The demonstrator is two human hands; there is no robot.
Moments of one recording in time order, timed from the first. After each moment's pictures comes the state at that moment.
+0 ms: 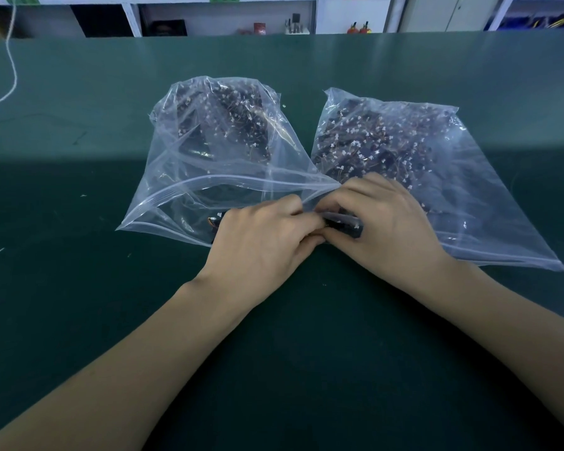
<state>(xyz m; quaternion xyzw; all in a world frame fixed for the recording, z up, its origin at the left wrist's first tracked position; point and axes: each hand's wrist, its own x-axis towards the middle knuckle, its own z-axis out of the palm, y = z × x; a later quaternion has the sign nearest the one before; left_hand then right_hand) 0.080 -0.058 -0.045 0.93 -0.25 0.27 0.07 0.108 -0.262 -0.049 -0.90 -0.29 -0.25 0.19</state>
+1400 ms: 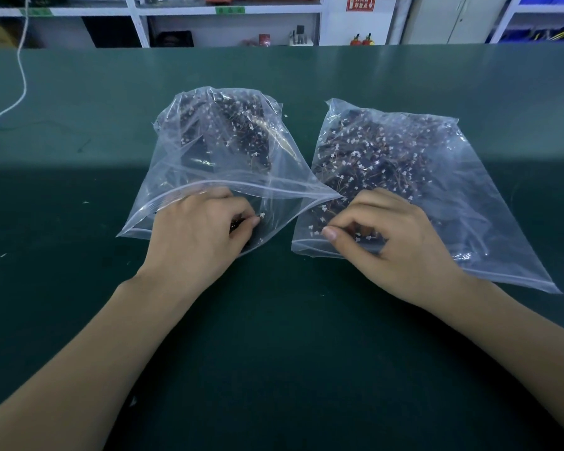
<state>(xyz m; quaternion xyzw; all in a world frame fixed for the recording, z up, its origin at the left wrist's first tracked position) 0.093 -0.001 -0.039 0.96 -0.10 0.24 0.13 0.100 -0.273 -0.044 -0.86 -0.33 -0.22 0.32</state>
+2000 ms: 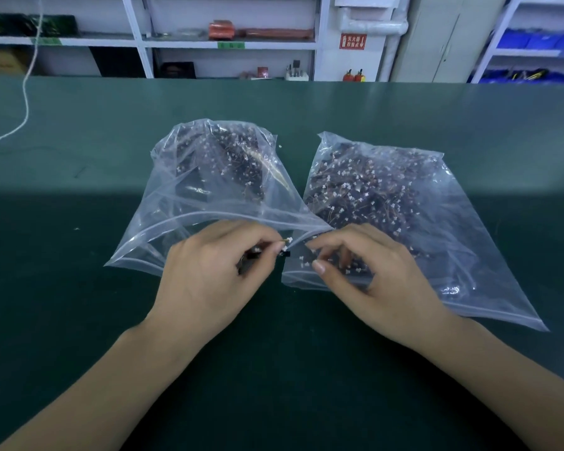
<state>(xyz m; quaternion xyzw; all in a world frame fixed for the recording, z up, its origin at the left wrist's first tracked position) 0.082 -0.026 -0.040 0.88 -0.21 0.35 0.26 0.099 -0.275 -0.045 -0.85 -0.34 -0.21 0.35</state>
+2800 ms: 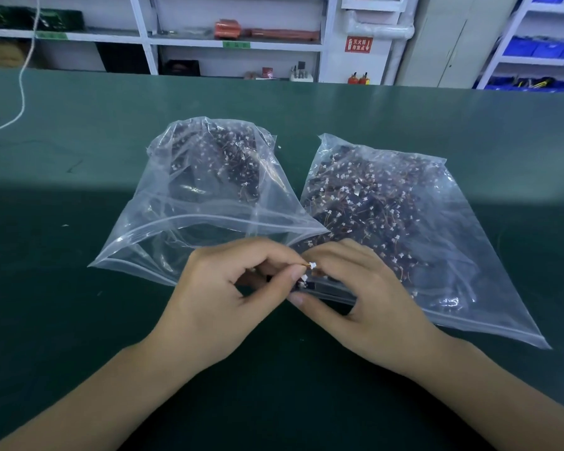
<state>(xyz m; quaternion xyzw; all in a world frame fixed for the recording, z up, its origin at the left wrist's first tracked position) 0.069 -0.050 -0.041 0.79 -0.28 0.21 0.50 0.095 -0.269 -0.051 -0.86 -0.36 -0.16 0.33</state>
